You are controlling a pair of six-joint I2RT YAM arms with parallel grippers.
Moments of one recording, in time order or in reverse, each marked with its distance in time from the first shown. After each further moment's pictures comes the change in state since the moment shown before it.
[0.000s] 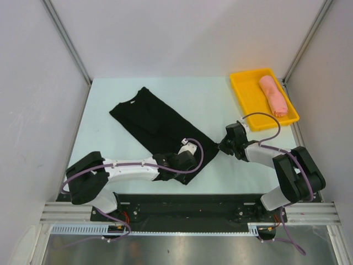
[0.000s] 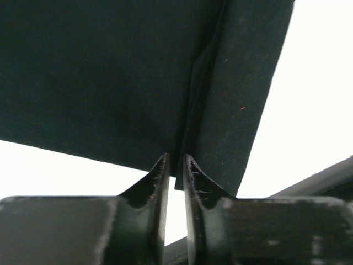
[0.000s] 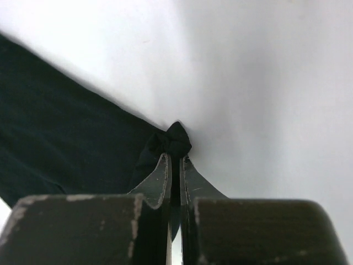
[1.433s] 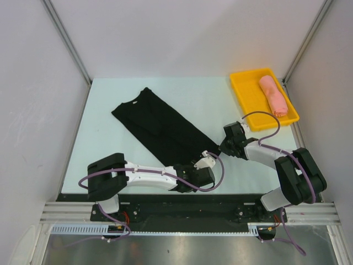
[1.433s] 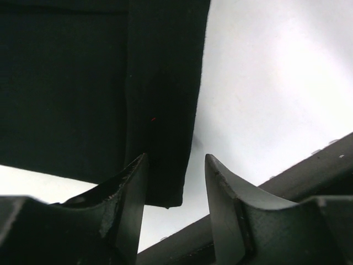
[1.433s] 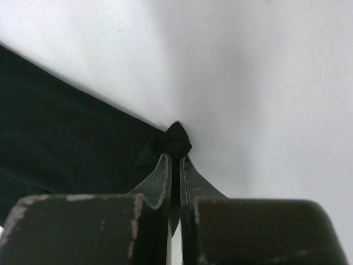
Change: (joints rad) left arm -0.208 0.182 0.179 -0.057 -0.176 0.037; right arm 0.026 -0.023 0.055 -0.179 0.071 0.003
